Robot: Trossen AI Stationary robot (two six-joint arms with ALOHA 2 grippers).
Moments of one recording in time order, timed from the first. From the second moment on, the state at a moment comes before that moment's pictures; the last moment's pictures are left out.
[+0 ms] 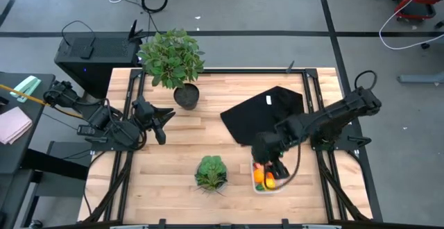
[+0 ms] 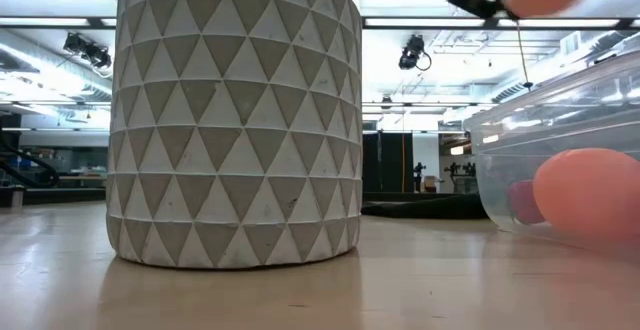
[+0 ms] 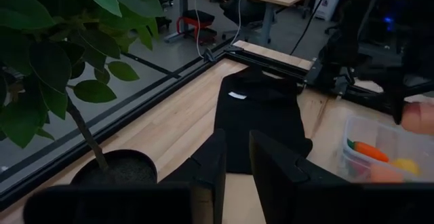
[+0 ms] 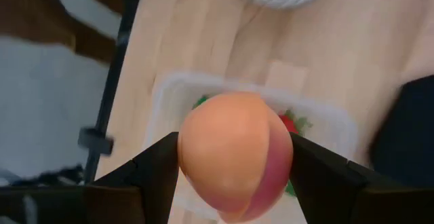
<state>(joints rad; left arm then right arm) -0.53 0.87 0.93 -0.60 -1.02 -0.60 0.36 1.52 1.31 -0.98 -0.22 0.18</state>
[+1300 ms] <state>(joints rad) -0.53 0.87 0.93 -0.60 -1.02 -0.59 0.41 1.60 1.02 -0.72 0.03 0.36</state>
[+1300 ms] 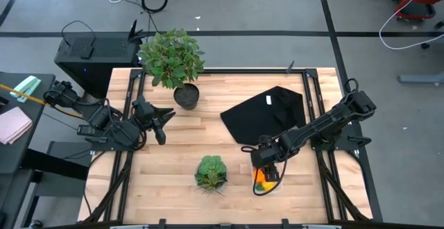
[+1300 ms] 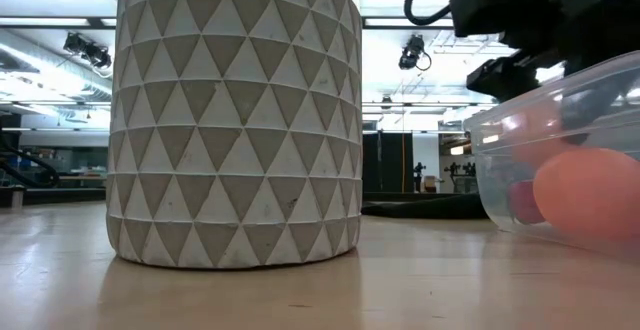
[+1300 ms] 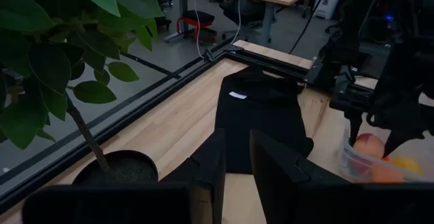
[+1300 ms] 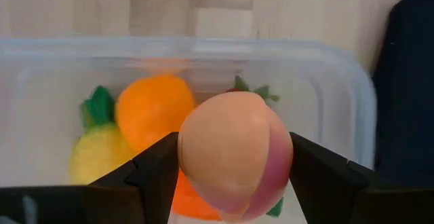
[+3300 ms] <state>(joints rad) -0.53 0.87 0.93 -0.61 -1.02 -0.58 0.04 1.56 1.33 -0.86 -0.01 0.21</state>
